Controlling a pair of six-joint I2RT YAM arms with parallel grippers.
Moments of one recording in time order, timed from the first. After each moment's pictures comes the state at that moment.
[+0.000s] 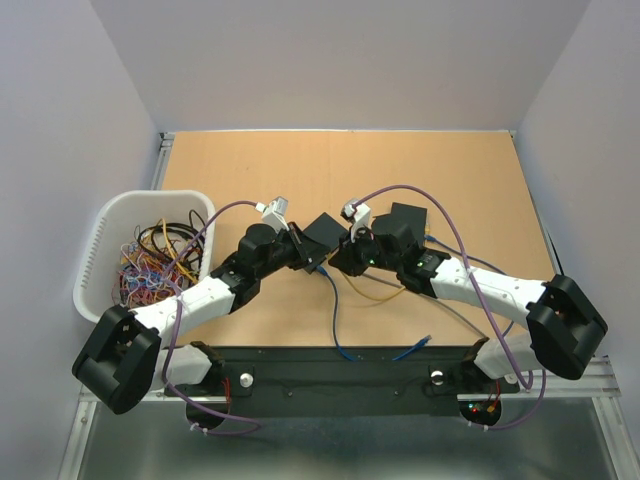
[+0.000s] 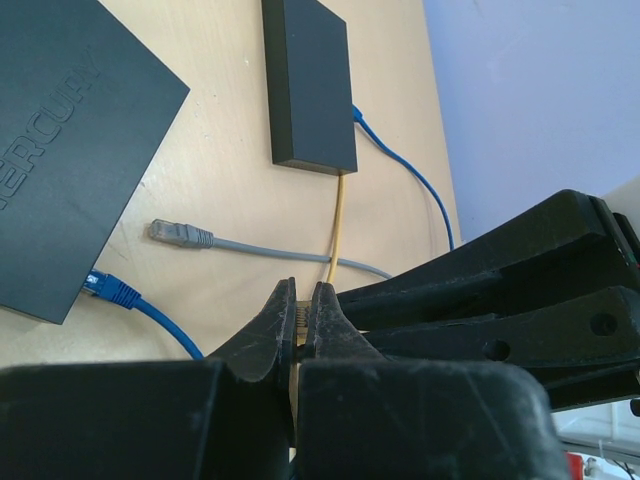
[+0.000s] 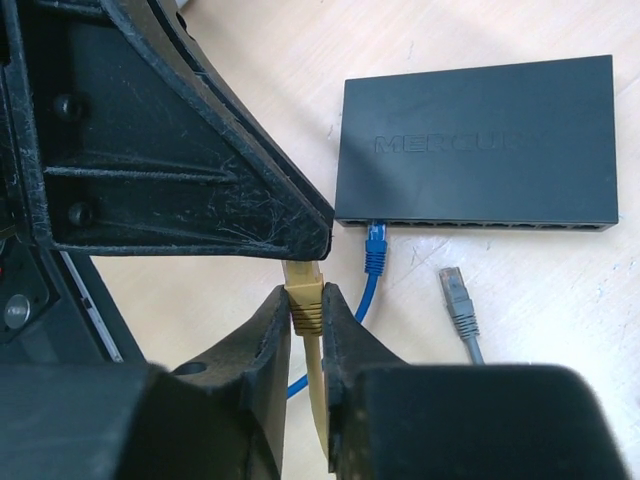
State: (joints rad) left arm -0.64 1.19 0.52 0.36 0.19 -0.93; right arm 0.81 1.37 0.79 0.14 -0.21 0.24
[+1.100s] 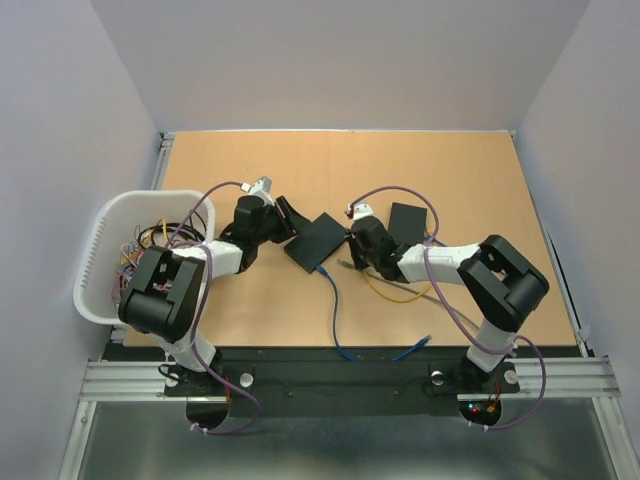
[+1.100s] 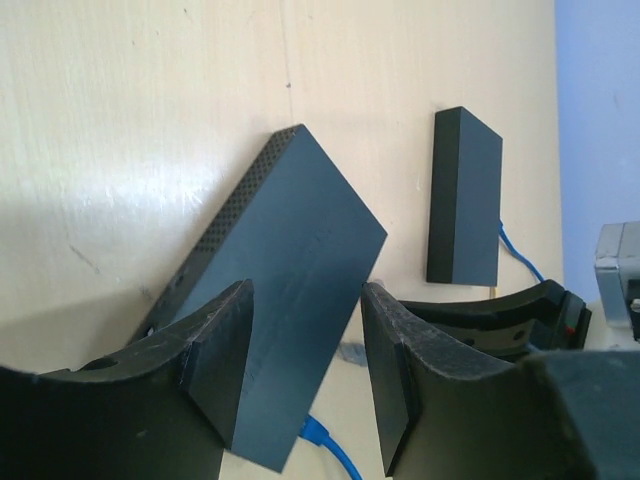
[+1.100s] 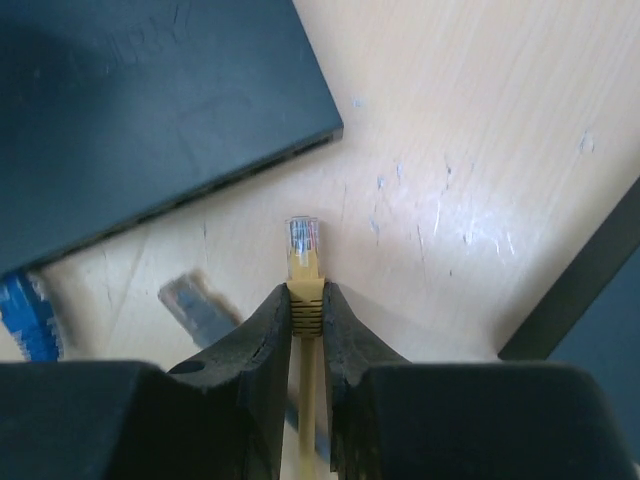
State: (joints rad) left arm -0.36 1.57 0.68 0.44 0.27 -0.78; right arm 0.74 1.71 0.83 0.14 0.25 0.26
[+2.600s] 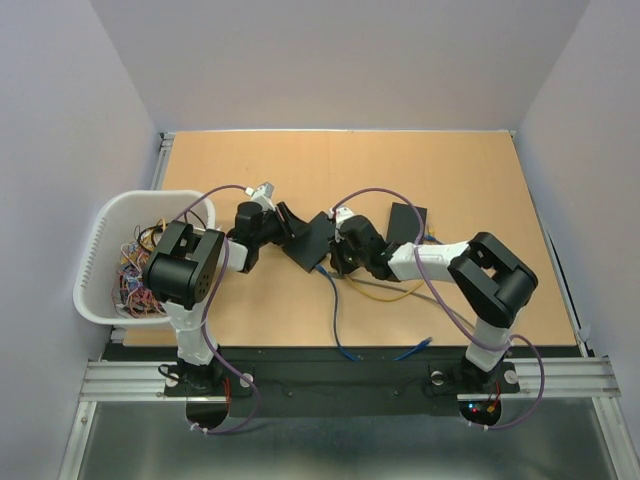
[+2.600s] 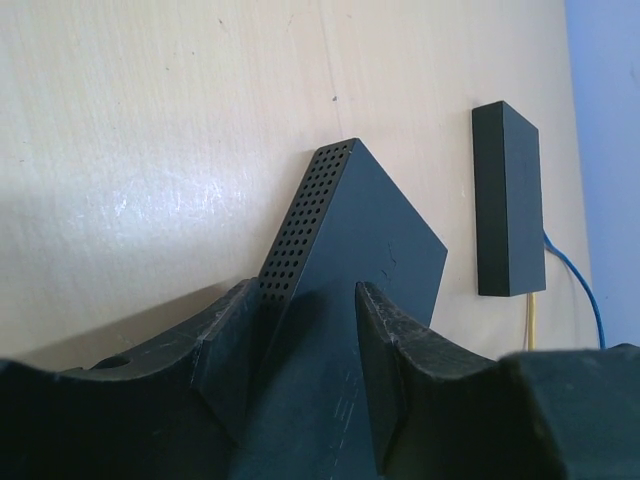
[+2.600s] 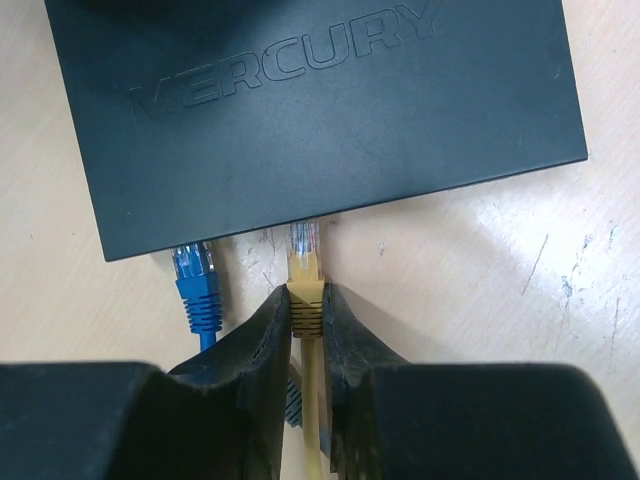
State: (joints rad) left arm -0.31 1.85 0.69 0.74 0.39 -0.73; right arm 0.78 1.79 0.91 0.17 0.02 0.26
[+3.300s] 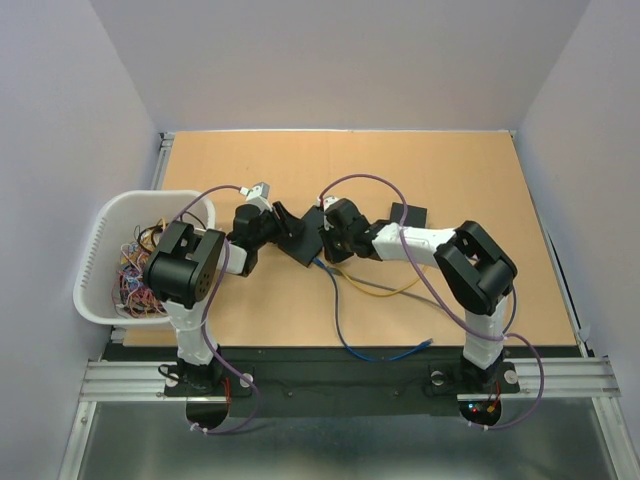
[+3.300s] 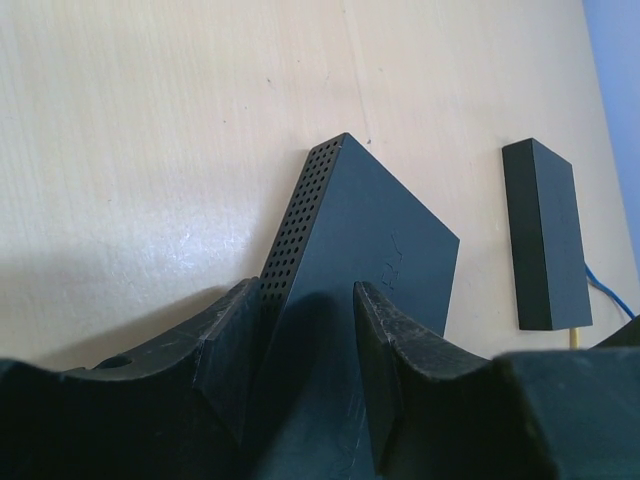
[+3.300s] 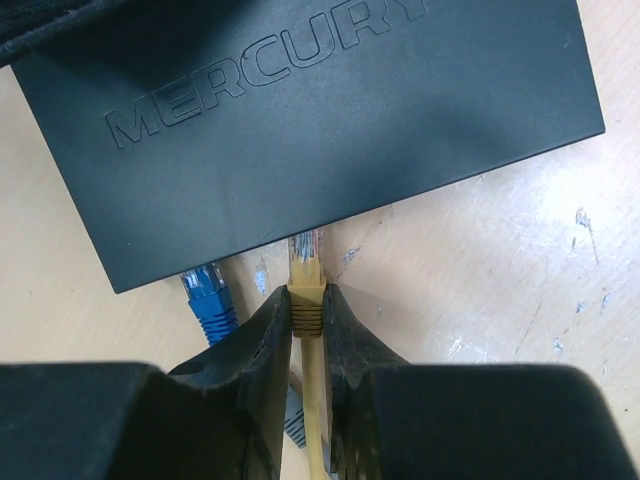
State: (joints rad) left arm -0.31 1.86 0.65 0.85 0.30 -0.67; right arm 0.77 1.93 1.20 -0.11 -0.03 0.26
